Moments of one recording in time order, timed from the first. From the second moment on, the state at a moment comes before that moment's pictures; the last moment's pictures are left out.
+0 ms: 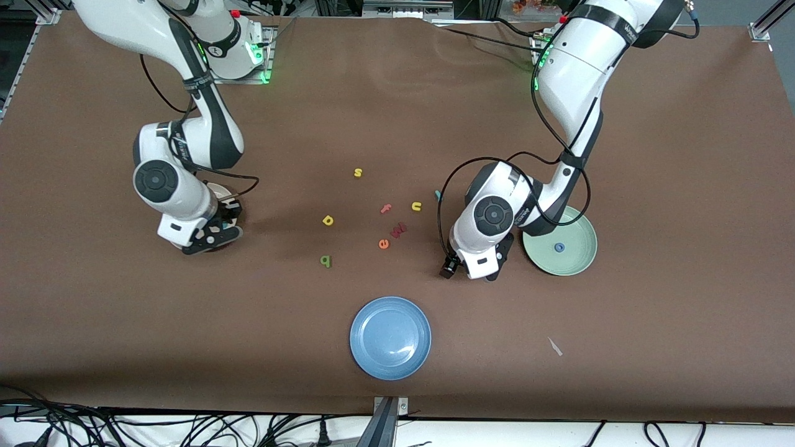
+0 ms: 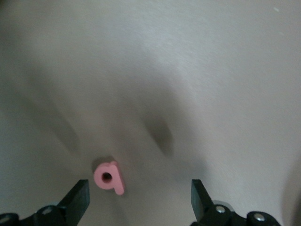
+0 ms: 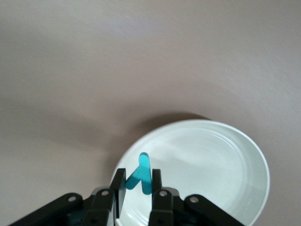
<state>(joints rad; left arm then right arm) -0.41 0.84 -0.13 -1.43 -0.04 2.25 -1.63 0.38 0.37 -0.23 -2.07 -0.04 2.34 -0.20</state>
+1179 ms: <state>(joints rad) -0.42 0.85 -0.13 -1.46 -0.04 2.25 -1.70 0.40 0.30 -0.03 -2.17 0.08 2.45 0.33</state>
